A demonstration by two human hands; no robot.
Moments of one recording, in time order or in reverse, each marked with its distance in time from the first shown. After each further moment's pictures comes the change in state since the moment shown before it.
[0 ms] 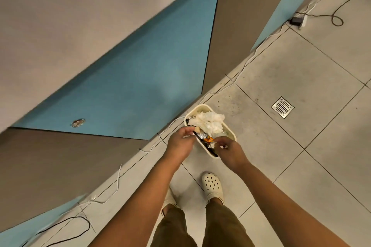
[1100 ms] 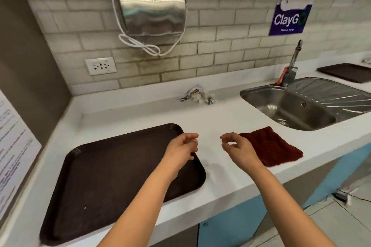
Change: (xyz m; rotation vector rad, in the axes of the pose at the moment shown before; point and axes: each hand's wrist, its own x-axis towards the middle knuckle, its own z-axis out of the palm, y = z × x) left_hand -0.315 0.209 -0.348 -0.306 0.291 0.728; right_hand -0.265 -0.466 0.011 0.044 0.036 -0.875
